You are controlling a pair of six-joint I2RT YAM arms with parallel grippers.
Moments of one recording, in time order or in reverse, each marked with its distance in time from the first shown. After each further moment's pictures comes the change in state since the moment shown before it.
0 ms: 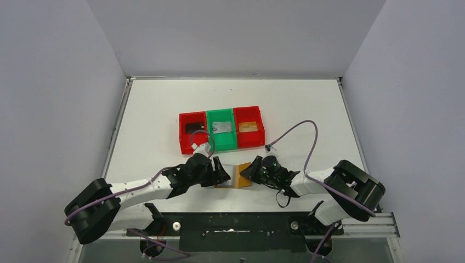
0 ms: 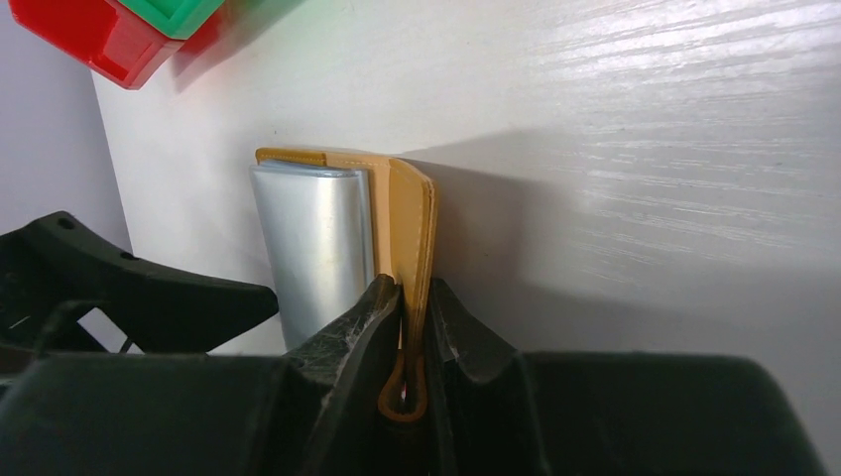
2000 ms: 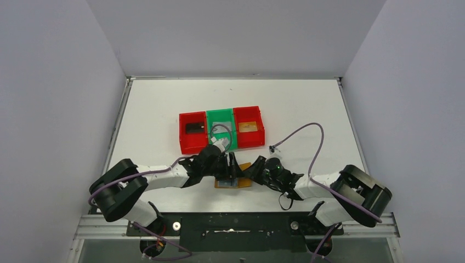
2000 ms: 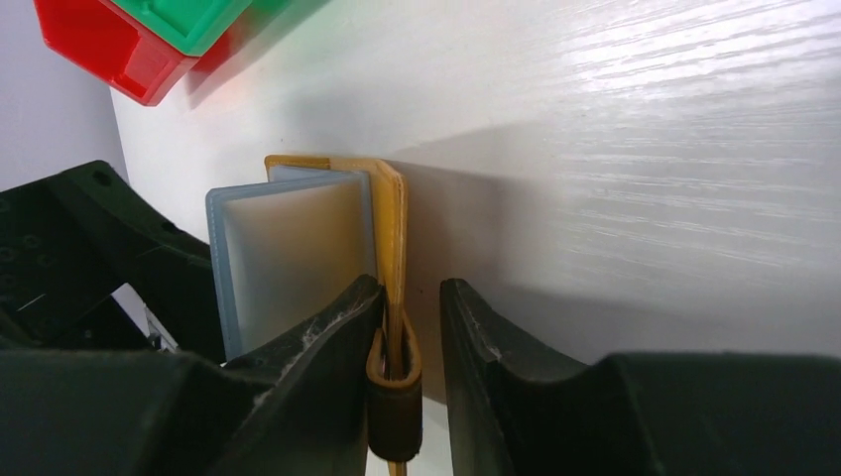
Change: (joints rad) left arm 0.001 0.286 0.156 0.172 0.215 0.064; right arm -0.001 -0.035 -0.040 0.040 0.027 0.032
